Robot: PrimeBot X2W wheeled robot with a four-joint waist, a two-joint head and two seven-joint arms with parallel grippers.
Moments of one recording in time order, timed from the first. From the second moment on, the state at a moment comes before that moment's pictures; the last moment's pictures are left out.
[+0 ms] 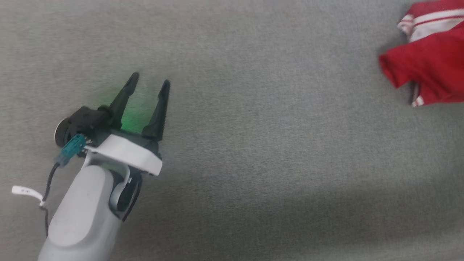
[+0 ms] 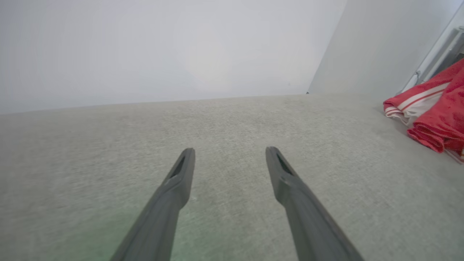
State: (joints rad) left arm -0.47 0.28 -0.23 0.30 -0.41 -0.13 -0.26; right arm -0.75 -0.76 0.02 0.38 0.56 0.13 0.62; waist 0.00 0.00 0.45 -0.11
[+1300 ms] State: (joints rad) left arm -0.61 0.29 -0.31 0.30 -0.49 -0.13 -0.26; right arm -1.02 -0.79 0.25 0.97 0.53 0.13 0.19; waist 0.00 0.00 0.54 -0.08
